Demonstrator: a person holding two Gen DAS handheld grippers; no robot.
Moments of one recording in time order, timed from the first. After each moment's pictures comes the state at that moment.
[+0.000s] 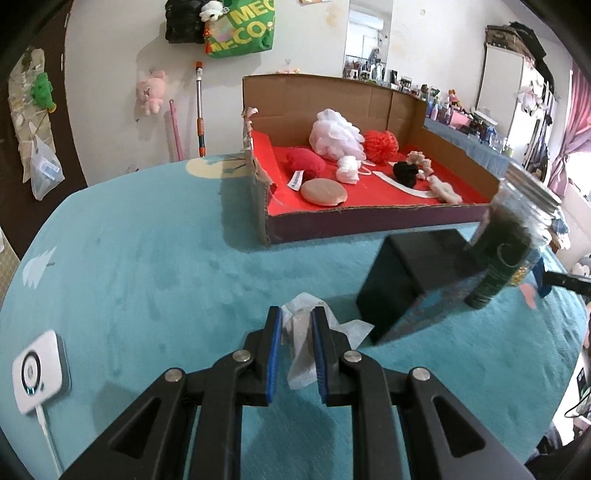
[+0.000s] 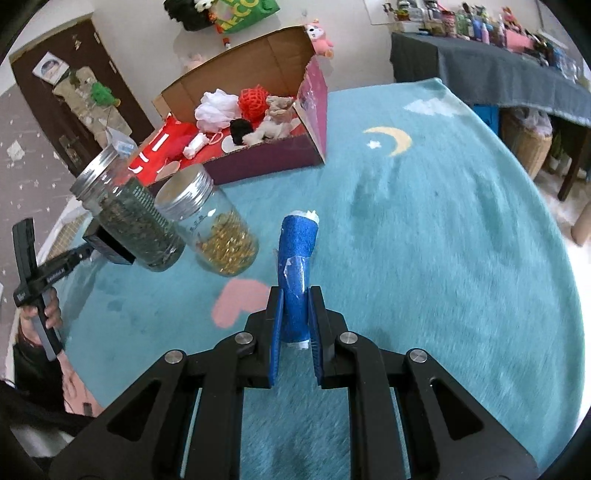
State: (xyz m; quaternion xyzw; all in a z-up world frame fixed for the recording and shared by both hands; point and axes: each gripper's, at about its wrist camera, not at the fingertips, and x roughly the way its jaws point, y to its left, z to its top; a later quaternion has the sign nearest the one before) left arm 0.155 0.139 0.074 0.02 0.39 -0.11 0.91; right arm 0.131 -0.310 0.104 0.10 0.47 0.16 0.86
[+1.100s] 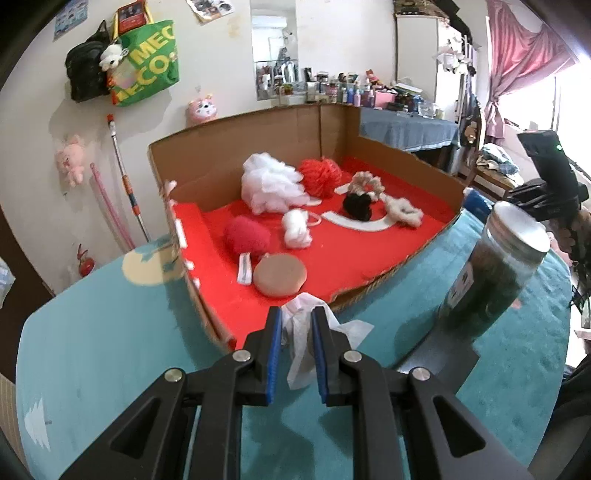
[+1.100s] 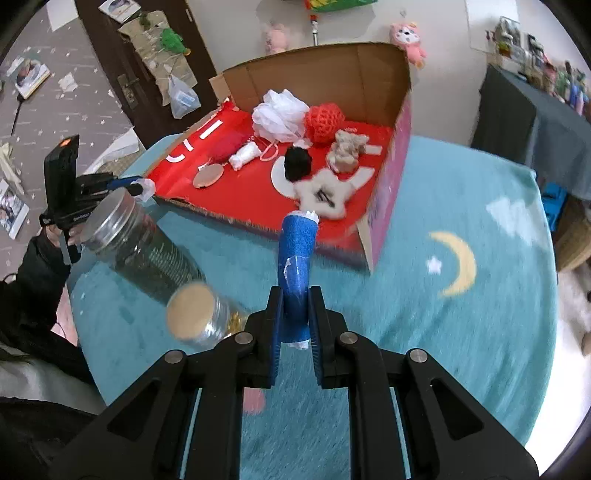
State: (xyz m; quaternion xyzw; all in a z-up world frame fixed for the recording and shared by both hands) left arm 0.229 0.108 0.122 0.12 0.35 -0.25 0.89; right arm 0.234 -0.284 0.143 -0.01 0.47 0.30 0.83
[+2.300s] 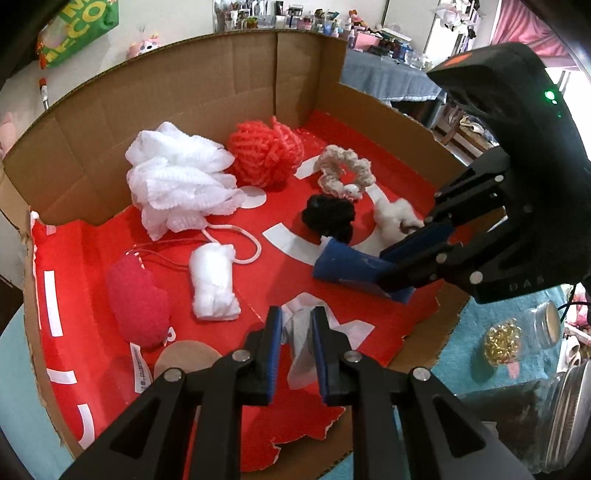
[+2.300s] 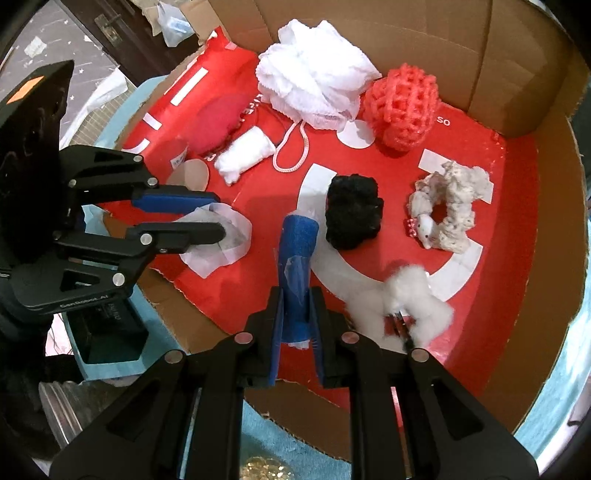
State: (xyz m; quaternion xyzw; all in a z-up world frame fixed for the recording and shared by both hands) left arm 0.347 0.003 0.090 0.12 0.49 -0.30 0.81; right arm 0.375 -0.151 0.101 -0.07 0.62 0.32 0.71
